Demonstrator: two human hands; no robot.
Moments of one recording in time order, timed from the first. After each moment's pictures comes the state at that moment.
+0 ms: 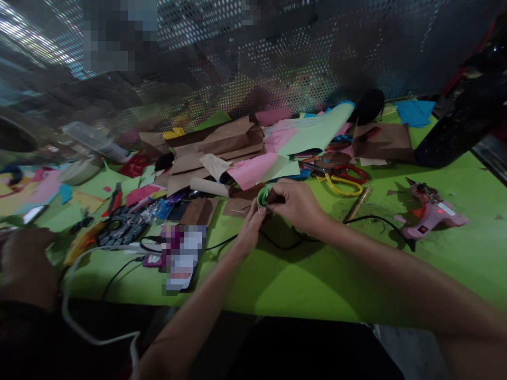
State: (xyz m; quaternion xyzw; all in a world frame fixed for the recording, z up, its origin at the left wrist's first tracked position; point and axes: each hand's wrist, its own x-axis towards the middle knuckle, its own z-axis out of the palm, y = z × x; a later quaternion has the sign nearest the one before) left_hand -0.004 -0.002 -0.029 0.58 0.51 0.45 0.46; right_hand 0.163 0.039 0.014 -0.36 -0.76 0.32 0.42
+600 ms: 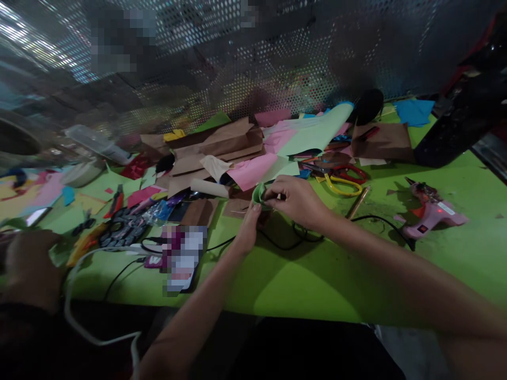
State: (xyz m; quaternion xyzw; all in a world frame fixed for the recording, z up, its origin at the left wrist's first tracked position) left_hand 0.001 0.001 -0.026 0.50 0.54 0.48 0.47; right_hand 0.170 0.049 0.019 -0.33 -0.80 0.30 0.40
